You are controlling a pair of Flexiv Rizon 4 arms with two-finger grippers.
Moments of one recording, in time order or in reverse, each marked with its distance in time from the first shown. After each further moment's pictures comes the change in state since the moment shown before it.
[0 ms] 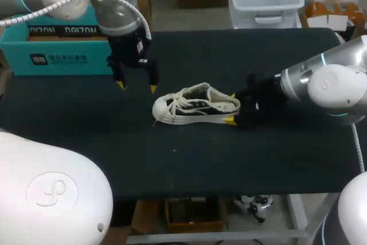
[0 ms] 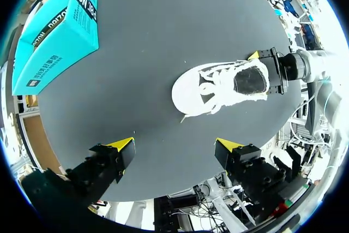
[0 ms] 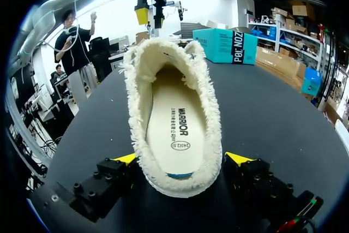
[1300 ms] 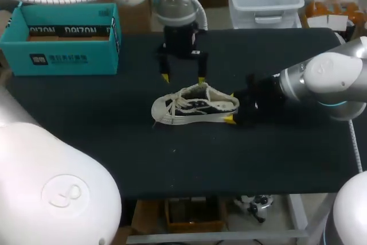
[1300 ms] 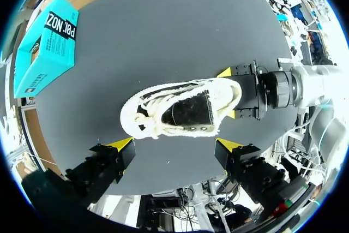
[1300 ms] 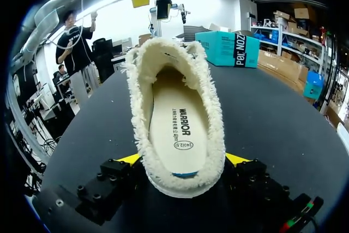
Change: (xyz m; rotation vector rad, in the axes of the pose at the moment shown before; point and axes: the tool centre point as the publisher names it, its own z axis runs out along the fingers) left arm 0.119 -0.054 0.006 -0.024 -0.047 -0.078; right arm -0.002 0.002 0.004 -0.025 0.014 -0.017
